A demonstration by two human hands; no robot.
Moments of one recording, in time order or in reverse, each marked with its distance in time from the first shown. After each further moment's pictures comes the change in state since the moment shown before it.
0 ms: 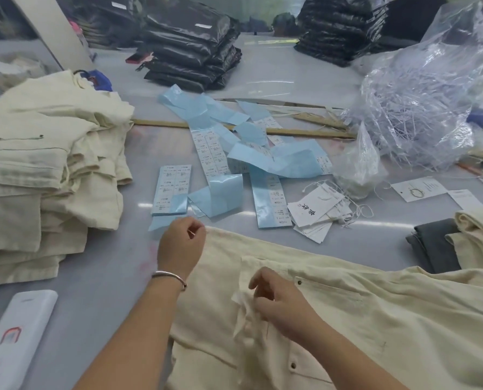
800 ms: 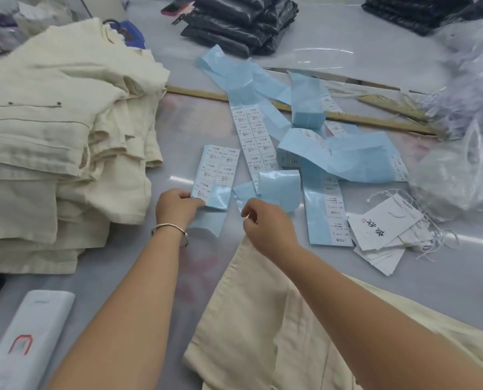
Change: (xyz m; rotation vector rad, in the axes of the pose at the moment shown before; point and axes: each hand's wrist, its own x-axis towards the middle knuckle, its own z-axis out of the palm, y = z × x) left_hand 0.138 -0.078 -0.013 -0.144 0.037 -0.443; right_hand 0.199 -0.071 0.039 -0.452 0.160 -0.175
